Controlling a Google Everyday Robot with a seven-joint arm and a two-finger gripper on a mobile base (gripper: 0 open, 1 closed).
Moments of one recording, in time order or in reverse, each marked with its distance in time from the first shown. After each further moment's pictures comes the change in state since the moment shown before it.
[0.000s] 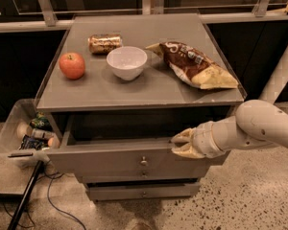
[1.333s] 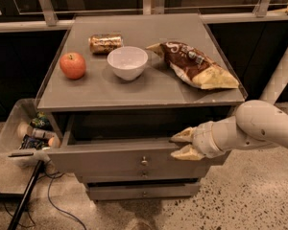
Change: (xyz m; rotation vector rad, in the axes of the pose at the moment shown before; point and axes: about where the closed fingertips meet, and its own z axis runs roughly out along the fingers) arm 0.000 0.000 0.000 0.000 0.000 0.000
